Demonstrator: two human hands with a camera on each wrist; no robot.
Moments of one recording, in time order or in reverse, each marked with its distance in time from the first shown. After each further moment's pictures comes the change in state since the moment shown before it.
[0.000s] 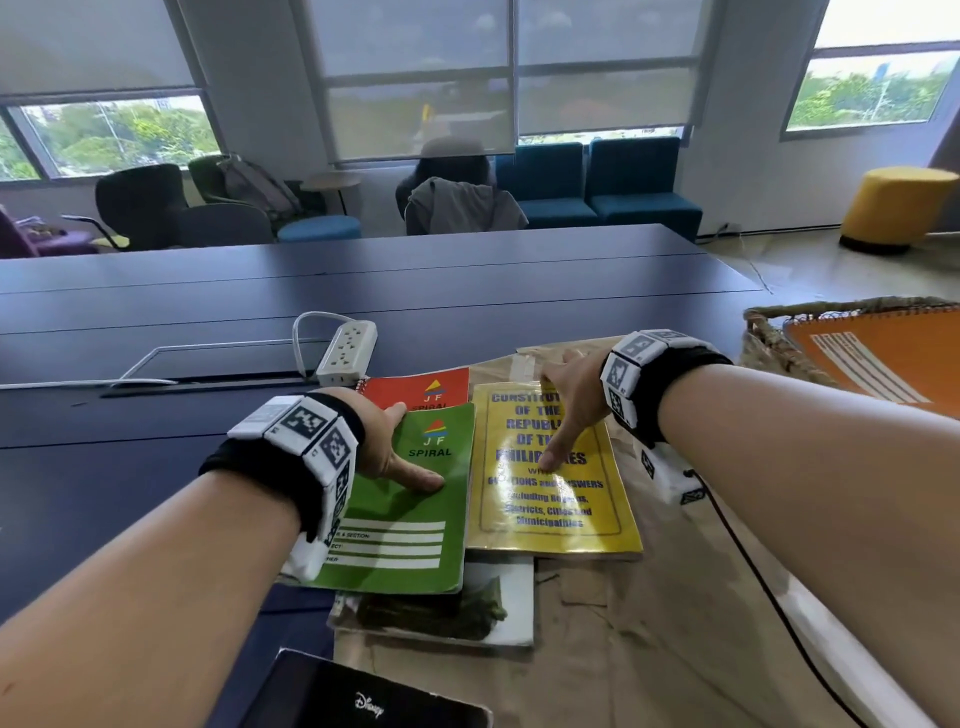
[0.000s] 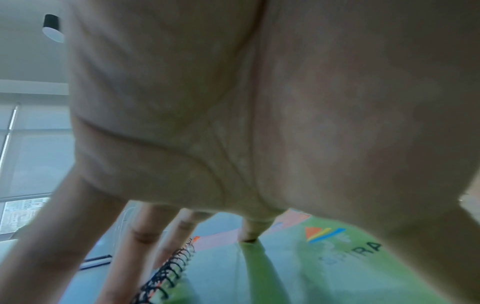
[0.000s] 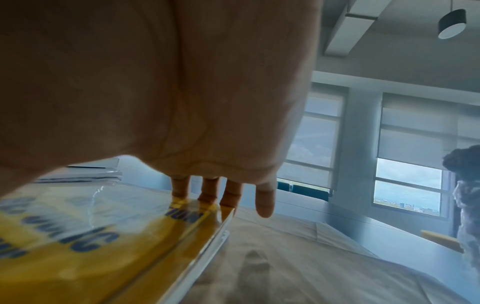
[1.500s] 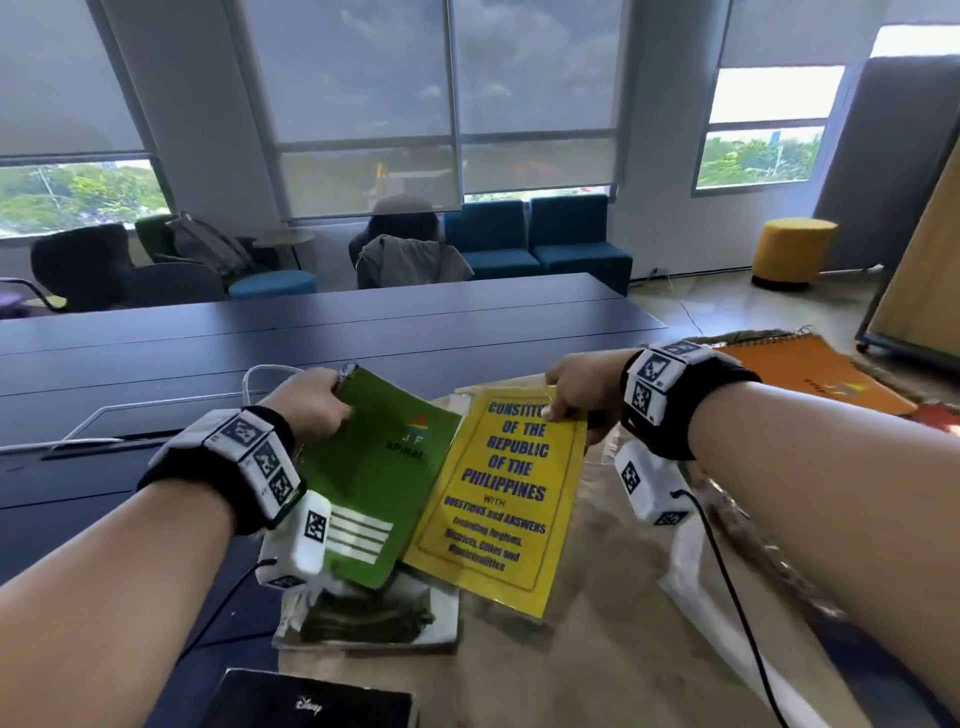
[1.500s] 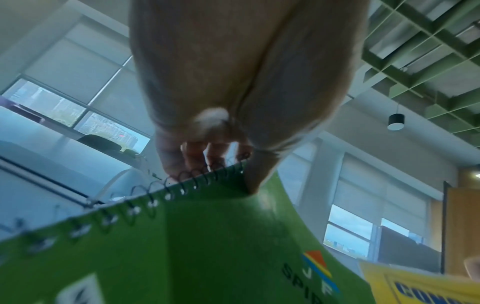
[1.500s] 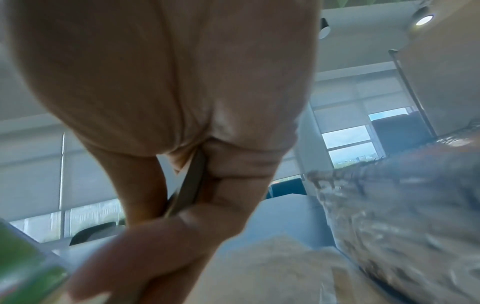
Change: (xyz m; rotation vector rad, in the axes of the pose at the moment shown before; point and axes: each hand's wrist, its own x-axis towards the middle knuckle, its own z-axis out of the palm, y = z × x) left_hand 0.006 -0.014 -0.031 -0.871 0.553 0.174; right_hand -0.071 0.058 -0.008 0.695 0.103 0.170
